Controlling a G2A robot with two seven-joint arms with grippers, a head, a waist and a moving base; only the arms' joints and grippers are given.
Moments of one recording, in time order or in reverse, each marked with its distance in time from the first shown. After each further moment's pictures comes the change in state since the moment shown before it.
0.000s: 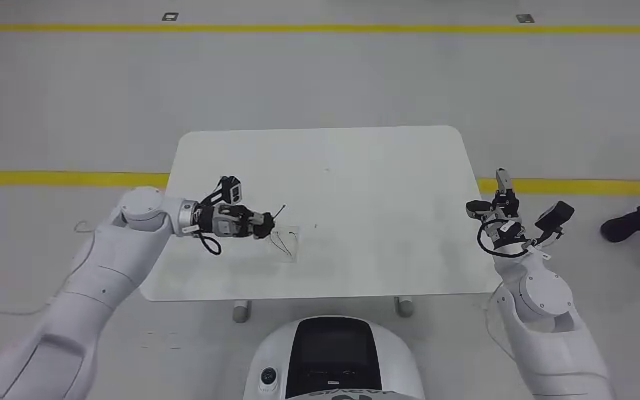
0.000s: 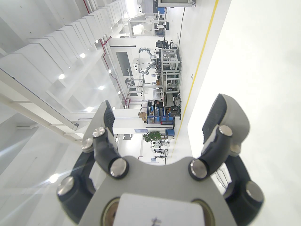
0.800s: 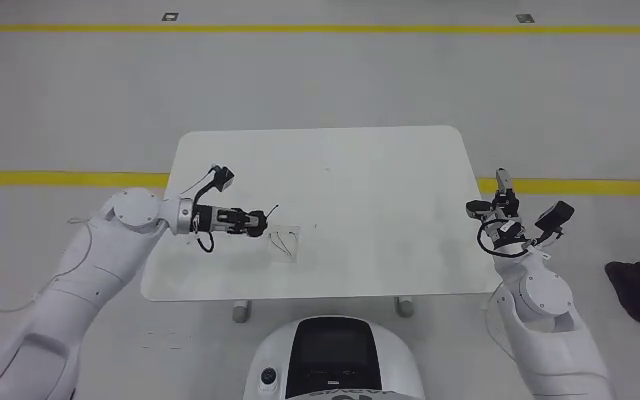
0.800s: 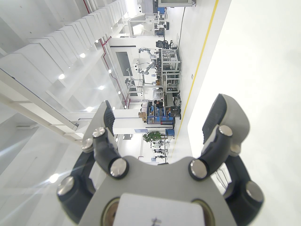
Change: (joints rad) left arm -0.028 0.063 0.066 -0.056 0.283 -0.328 0.173; right arm 0.000 0.000 0.000 0.000 0.000 0.000 0.000
